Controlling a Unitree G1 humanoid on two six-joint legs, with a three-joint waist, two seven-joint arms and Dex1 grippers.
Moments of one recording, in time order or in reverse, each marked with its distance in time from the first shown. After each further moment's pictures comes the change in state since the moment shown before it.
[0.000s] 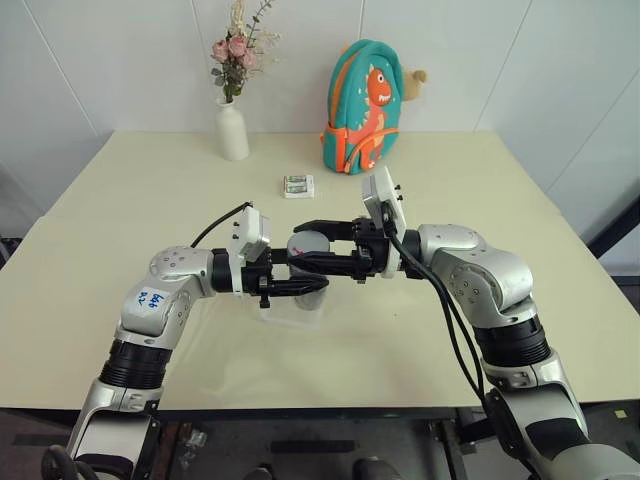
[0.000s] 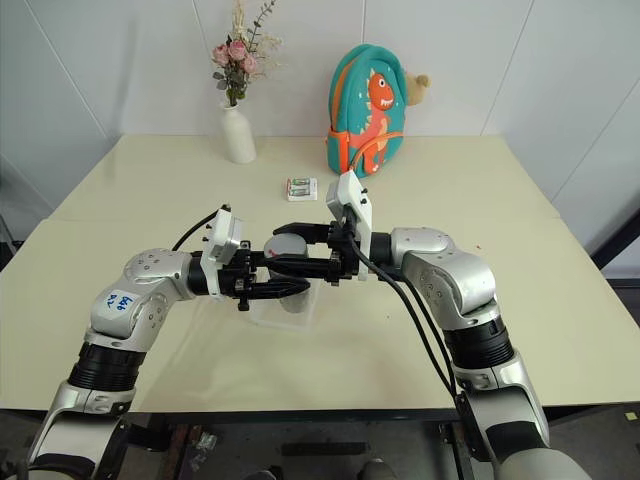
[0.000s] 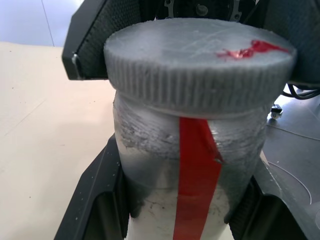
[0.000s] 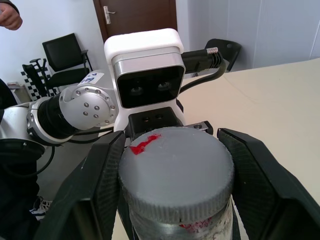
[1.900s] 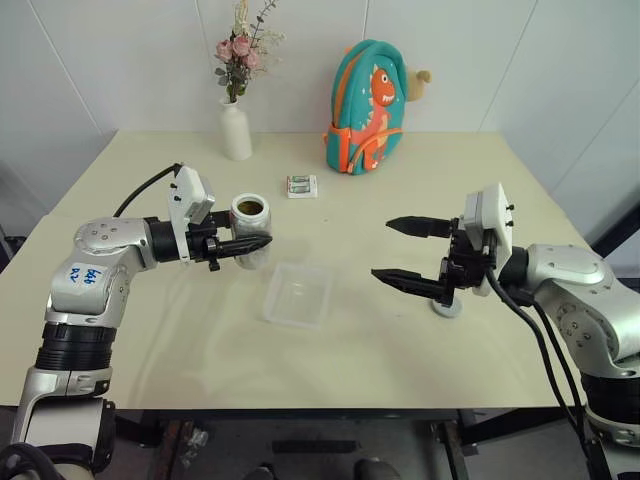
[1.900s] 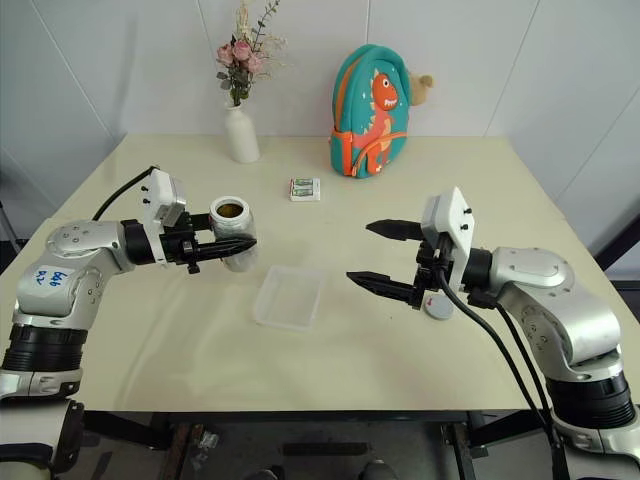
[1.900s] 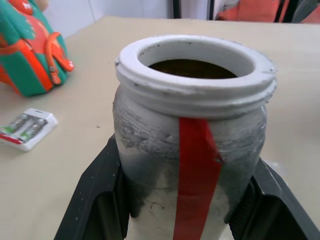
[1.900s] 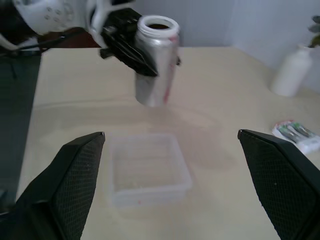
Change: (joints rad) left arm -0.086 0.207 0.090 0.130 0.124 -0.043 0.156; right arm 0.283 -0.376 -0.186 -0.294 0.092 -0.088 -0.041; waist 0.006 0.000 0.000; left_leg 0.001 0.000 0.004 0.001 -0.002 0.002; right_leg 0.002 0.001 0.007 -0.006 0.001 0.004
